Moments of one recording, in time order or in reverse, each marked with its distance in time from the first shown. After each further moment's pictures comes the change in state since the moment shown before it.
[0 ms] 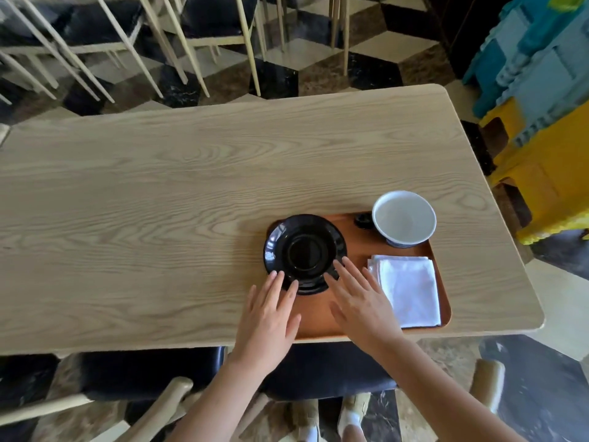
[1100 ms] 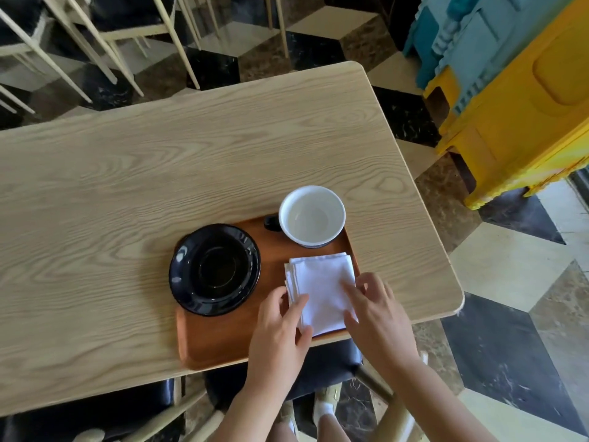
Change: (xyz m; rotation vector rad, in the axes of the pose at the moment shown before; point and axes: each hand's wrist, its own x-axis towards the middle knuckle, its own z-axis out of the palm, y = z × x) left_hand 0.041 0.142 0.017 -0.408 0.053 -0.014; right_hand -0.070 0.105 -0.023 0.205 0.036 0.429
